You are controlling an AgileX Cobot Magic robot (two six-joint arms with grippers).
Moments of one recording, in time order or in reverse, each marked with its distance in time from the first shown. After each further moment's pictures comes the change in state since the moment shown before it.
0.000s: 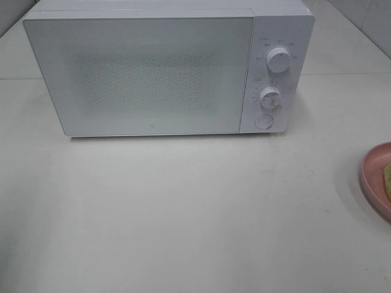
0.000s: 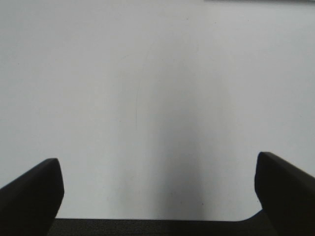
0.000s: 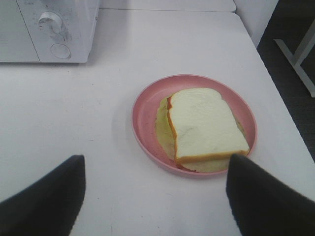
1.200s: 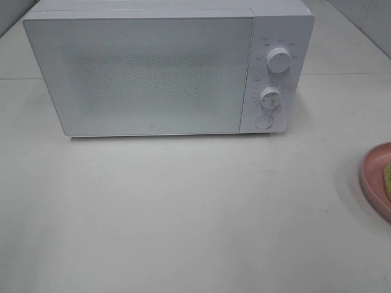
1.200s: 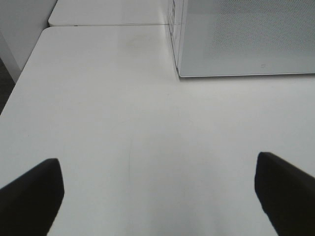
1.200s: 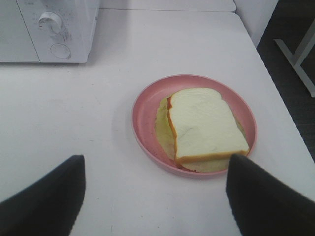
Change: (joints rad) left arm -0.061 -0.519 0.074 -0.004 0.022 -0.003; right arm 0.000 0.000 0.000 0.000 0.000 0.000
